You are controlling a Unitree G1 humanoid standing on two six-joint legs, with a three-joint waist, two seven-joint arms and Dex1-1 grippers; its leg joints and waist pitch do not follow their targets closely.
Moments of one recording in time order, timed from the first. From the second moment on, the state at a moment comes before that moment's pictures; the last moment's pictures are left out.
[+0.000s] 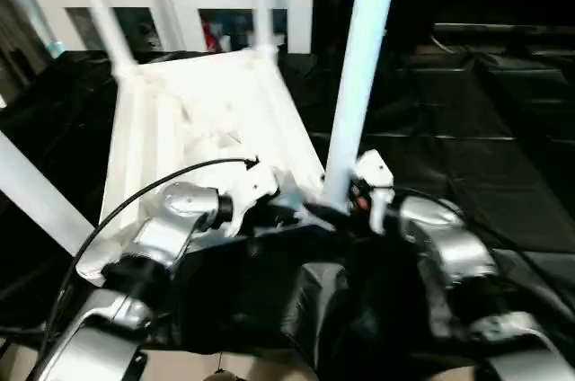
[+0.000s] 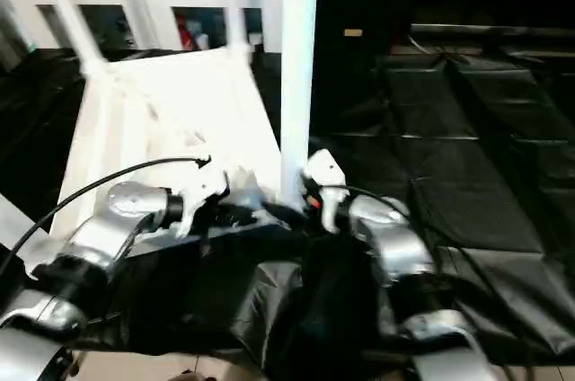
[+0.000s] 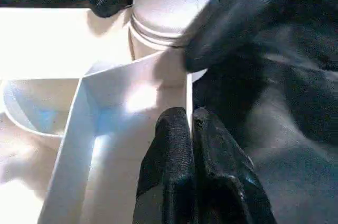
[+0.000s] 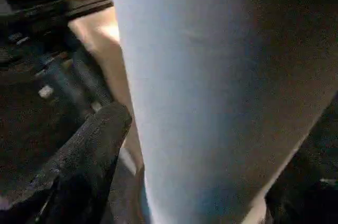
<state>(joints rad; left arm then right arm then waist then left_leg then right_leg) -0.55 0.31 -0.27 0.55 0.01 0.10 -1.17 -0.48 -0.26 0.15 0.54 0.11 0.08 1.04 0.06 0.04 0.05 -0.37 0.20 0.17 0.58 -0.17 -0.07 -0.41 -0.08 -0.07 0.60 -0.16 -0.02</state>
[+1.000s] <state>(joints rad) -0.64 0.18 -0.24 0.66 0.05 0.20 -0.84 -0.61 -0.08 0.04 0.70 0.06 0.15 0.47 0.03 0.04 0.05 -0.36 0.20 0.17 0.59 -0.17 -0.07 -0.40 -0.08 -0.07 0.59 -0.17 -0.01</state>
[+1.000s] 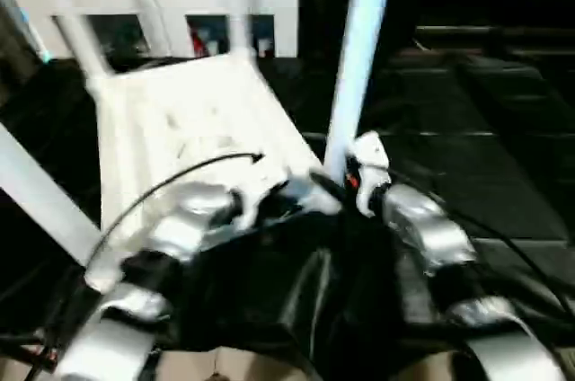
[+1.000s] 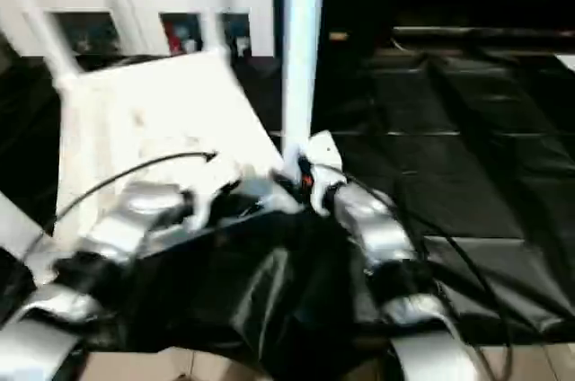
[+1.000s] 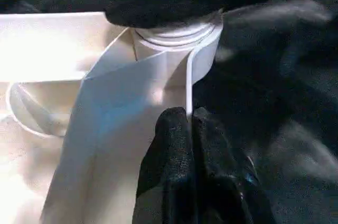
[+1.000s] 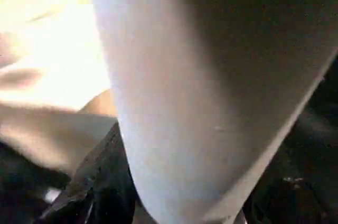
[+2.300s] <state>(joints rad) -0.58 0.28 -0.29 0.57 0.03 0.07 -1.11 -0.35 -0.53 0.05 0.39 0.16 0.12 1.08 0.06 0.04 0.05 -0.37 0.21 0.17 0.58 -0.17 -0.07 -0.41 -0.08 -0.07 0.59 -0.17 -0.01</state>
